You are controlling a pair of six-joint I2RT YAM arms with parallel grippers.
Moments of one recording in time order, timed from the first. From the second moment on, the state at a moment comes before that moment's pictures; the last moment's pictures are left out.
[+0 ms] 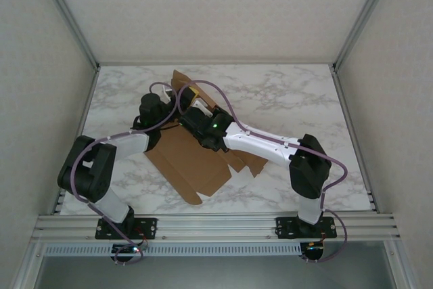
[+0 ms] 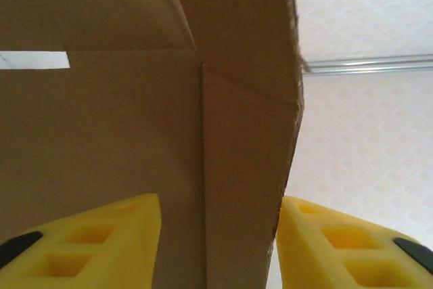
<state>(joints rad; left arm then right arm) -0.31 1.63 0.78 0.73 0.48 -1.39 1.05 1.86 1.56 -0.78 0.94 -0.16</state>
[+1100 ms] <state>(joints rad) -0.31 1.66 0.80 0.73 0.51 -1.32 0.76 1.39 1.42 -0.74 0.16 0.10</state>
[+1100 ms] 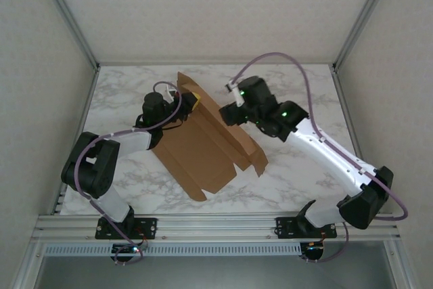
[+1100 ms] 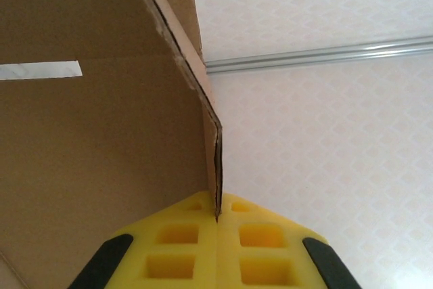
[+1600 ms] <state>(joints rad) -0.33 1.66 0.75 0.78 0.54 -1.28 0.65 1.51 1.28 -0.71 -0.15 0.25</state>
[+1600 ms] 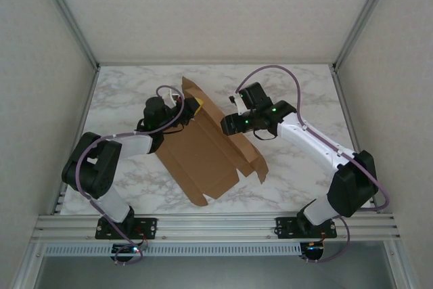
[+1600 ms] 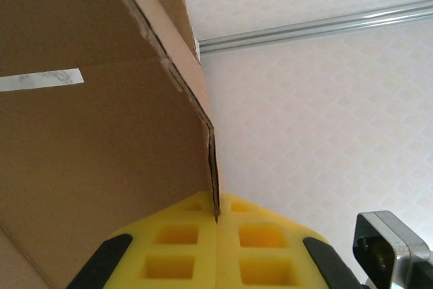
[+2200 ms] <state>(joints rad) -0.38 1.67 0.72 0.81 0.55 -1.27 0.64 1.51 1.23 -0.65 -0.21 0.27</state>
